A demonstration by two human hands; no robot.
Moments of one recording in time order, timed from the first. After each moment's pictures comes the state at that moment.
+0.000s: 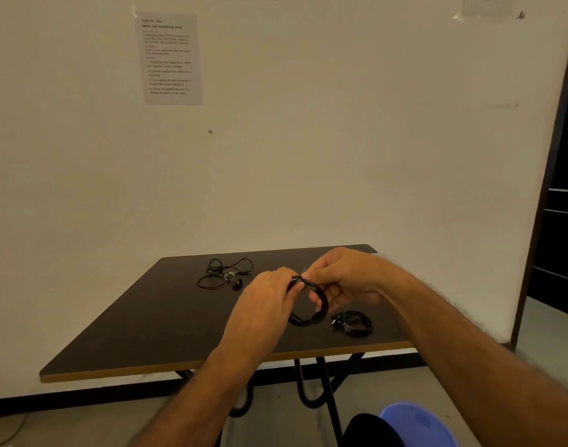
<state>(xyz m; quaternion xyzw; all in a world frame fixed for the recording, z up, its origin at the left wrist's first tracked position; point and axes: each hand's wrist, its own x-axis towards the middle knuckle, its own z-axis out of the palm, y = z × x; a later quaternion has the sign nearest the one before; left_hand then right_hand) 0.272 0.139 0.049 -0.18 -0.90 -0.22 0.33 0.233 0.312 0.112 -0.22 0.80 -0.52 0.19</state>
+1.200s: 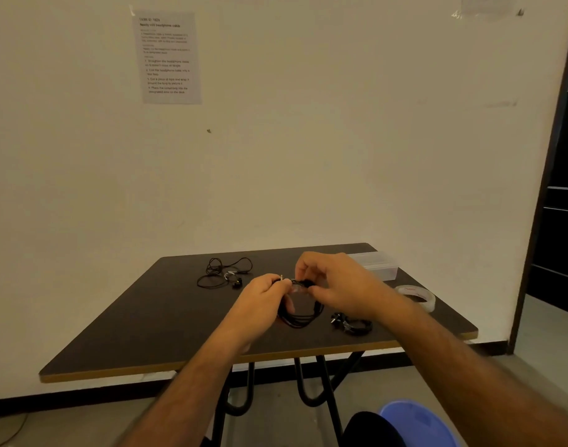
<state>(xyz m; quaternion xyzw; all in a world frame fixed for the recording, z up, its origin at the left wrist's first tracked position) 0.271 0.134 0.059 -0.09 -0.84 -0.53 0.11 0.237 0.307 0.088 -0.35 0.89 -0.24 -0.15</state>
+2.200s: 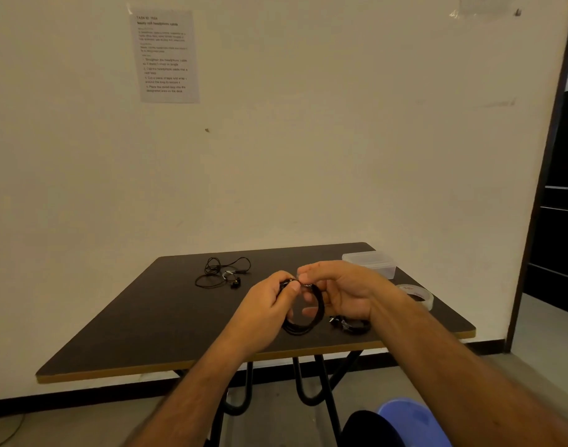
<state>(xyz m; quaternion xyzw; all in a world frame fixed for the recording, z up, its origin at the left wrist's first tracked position) 0.275 0.135 0.052 -0.19 -0.87 -0.42 0.17 0.234 0.304 0.088 -0.12 0.68 -0.70 0.21</state>
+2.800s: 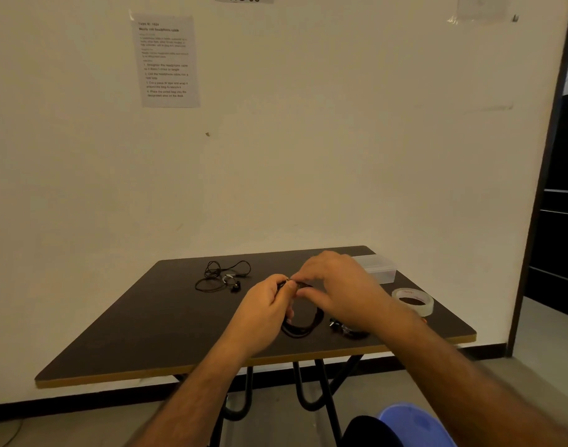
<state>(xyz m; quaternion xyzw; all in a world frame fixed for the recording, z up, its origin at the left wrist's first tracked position) 0.271 0.135 0.052 -0.17 -0.86 -0.45 0.17 0.254 0.302 0.095 -0.38 0.88 -0.13 -0.24</state>
